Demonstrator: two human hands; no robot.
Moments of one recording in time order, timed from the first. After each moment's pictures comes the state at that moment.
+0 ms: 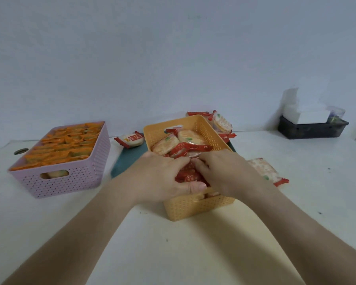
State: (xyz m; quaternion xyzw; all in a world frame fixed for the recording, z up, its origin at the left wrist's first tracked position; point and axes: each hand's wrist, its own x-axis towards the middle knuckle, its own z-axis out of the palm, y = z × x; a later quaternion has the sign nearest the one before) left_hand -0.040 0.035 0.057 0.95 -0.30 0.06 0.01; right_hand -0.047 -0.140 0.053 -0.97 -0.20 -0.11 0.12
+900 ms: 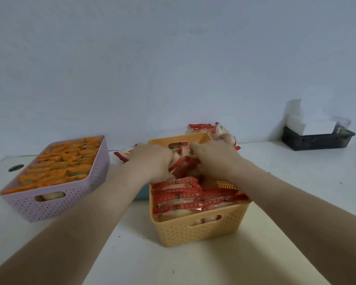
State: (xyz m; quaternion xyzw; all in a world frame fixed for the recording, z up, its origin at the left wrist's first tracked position) left_hand 0.038 0.043 0.074 0.98 -0.17 0.06 -0.13; right_hand 0.028 -0.124 0.067 -0.97 -0.19 -0.14 -0.04
